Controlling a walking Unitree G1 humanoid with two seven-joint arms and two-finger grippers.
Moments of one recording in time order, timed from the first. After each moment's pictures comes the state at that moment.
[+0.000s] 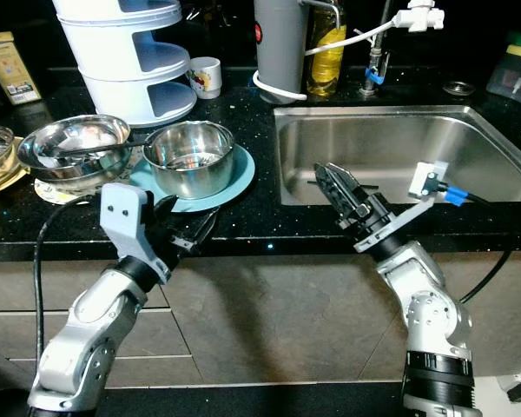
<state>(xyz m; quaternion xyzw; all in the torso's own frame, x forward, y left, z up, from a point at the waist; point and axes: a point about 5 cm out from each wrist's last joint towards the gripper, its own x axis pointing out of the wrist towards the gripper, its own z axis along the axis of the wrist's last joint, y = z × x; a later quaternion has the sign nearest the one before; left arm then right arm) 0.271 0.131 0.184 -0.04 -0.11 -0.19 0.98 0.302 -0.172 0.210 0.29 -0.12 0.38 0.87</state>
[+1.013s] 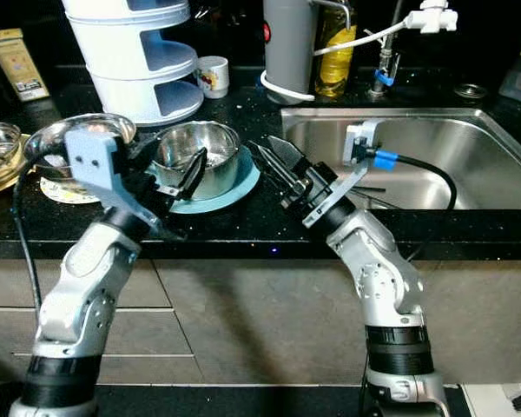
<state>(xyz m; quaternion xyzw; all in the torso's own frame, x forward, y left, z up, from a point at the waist) 0.301 0.138 0.225 -0.04 -0.20 -0.16 0.97 0.310 -0.115 0.236 0.23 -0.14 0.42 0.87</state>
